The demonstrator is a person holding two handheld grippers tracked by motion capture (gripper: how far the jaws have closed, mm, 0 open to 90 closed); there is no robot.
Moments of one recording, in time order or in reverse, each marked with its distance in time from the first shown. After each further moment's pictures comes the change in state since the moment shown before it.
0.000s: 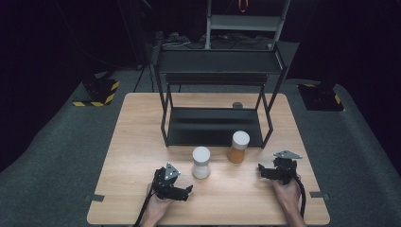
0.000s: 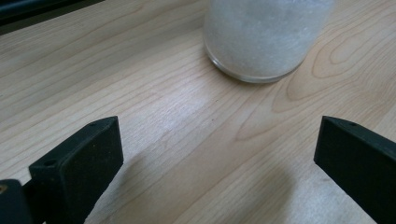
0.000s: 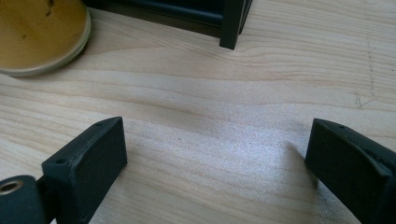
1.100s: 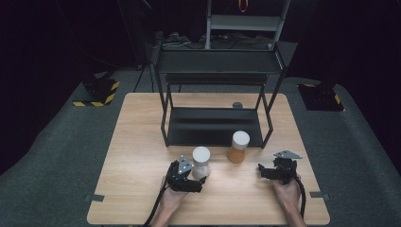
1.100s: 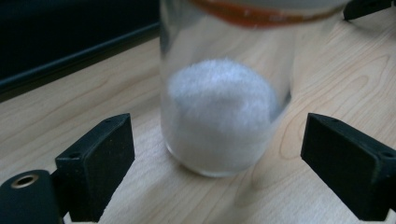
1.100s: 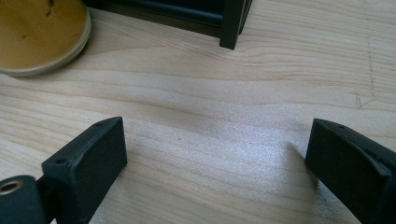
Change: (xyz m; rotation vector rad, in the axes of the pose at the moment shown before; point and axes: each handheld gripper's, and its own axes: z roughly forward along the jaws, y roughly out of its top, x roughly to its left) left arm -0.019 0.024 0.023 -0.094 -0.019 0.021; right arm 0.000 0.000 0.000 0.000 0.000 0.000
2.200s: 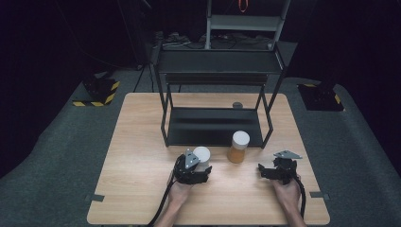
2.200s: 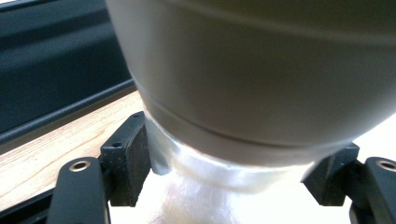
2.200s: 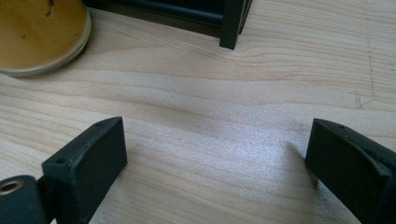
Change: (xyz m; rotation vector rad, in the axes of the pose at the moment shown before) left arm -0.008 0.009 0.015 -0.071 0.026 0.010; right arm 0.000 0.000 0.000 0.000 0.000 0.000
